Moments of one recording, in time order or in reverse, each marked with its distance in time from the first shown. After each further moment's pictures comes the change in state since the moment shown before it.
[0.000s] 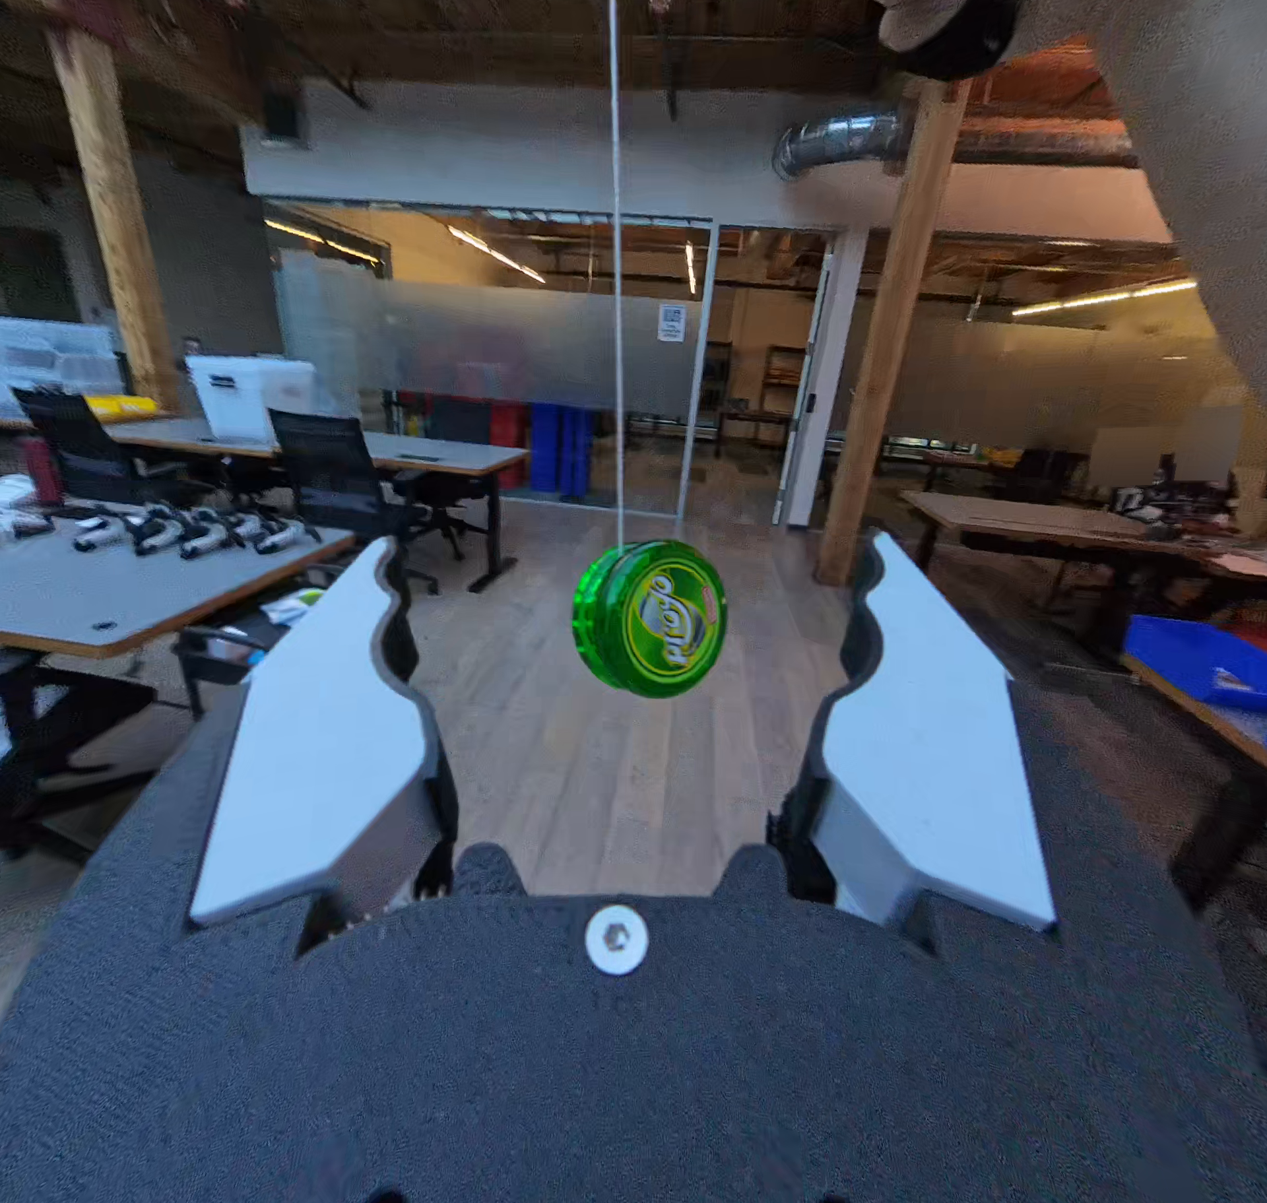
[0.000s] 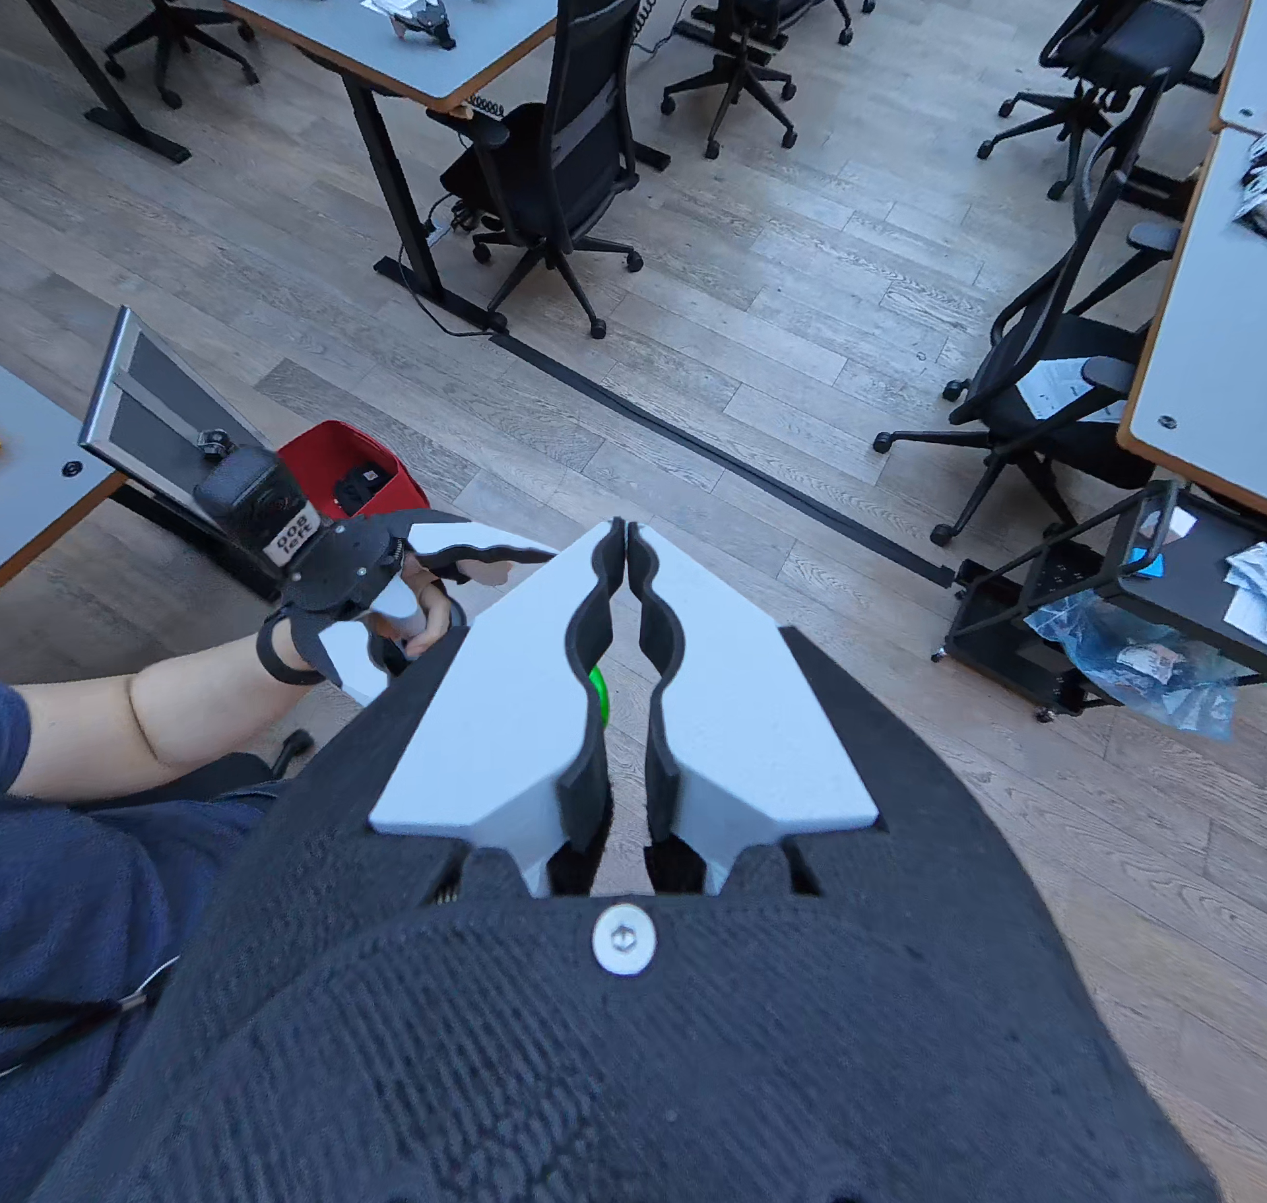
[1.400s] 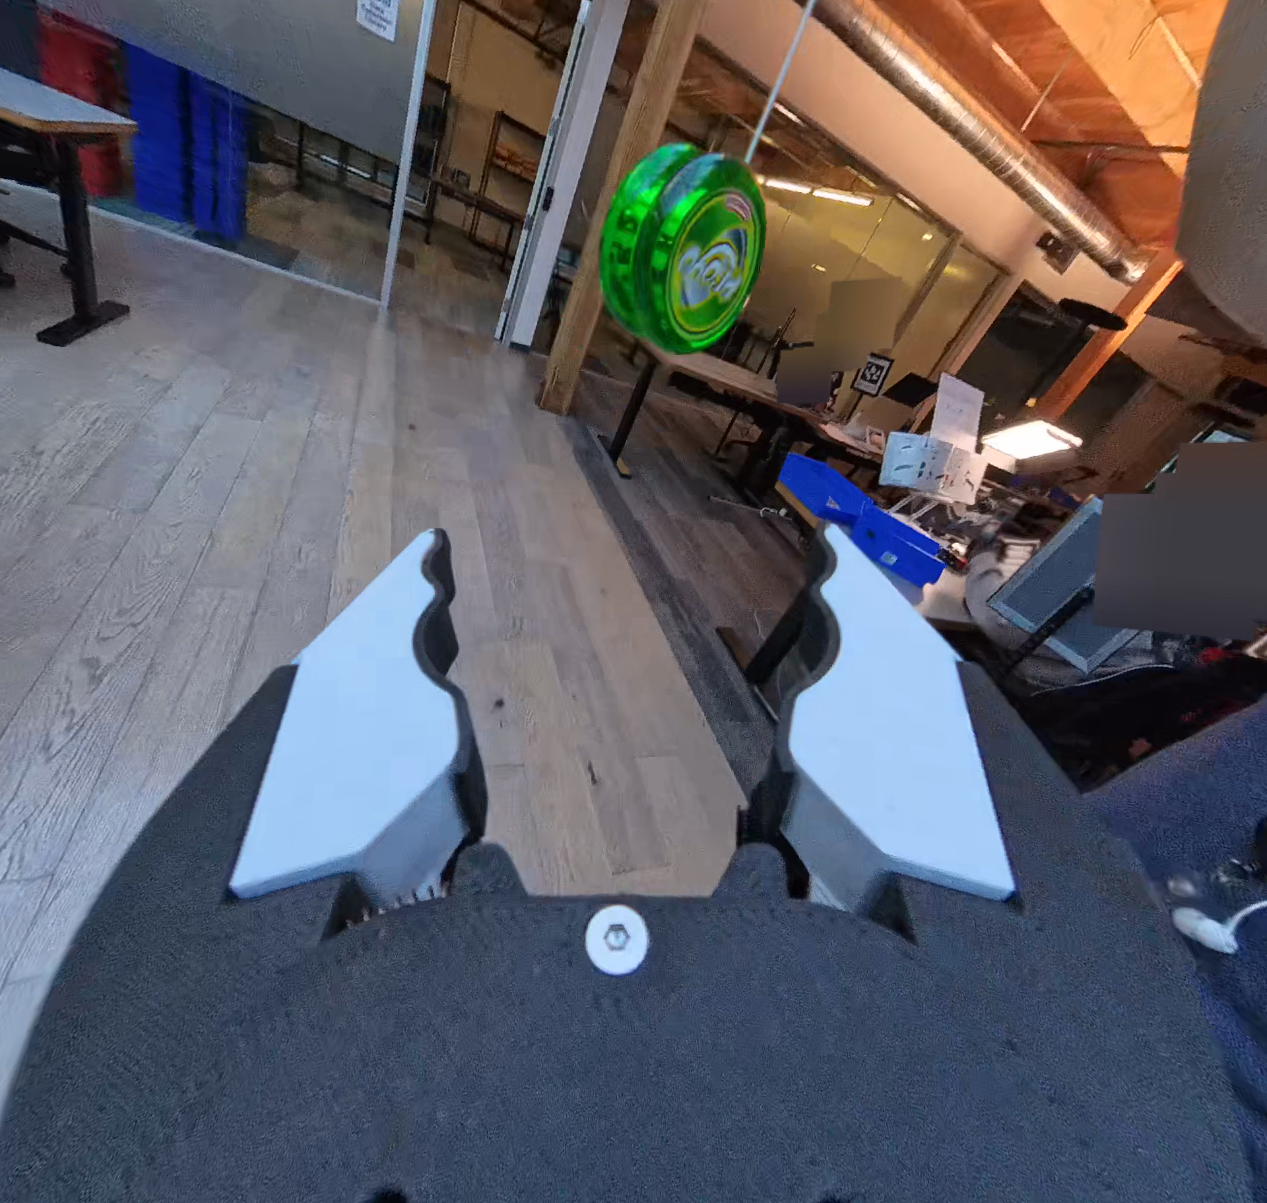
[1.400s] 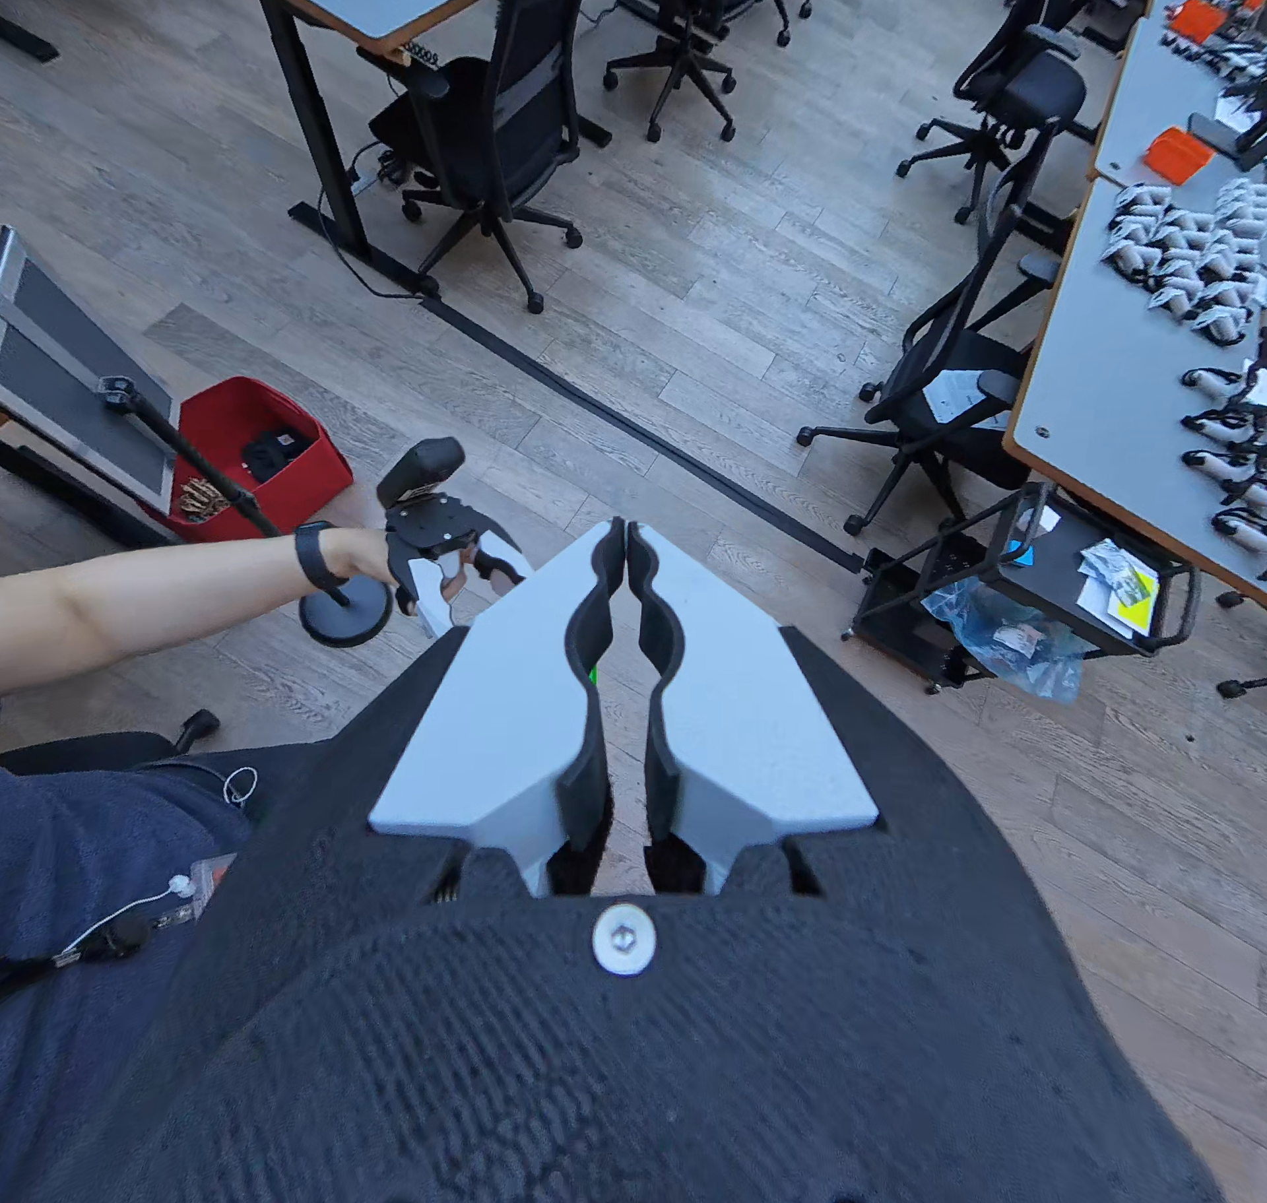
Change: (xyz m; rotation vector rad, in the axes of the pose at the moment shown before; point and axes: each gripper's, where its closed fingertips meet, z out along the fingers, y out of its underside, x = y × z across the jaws) left arm -0.025 0.144 -0.034 -0.267 0.415 -0.341; right arm -0.010 0.001 -0.033 -0.030 0.104 -0.100
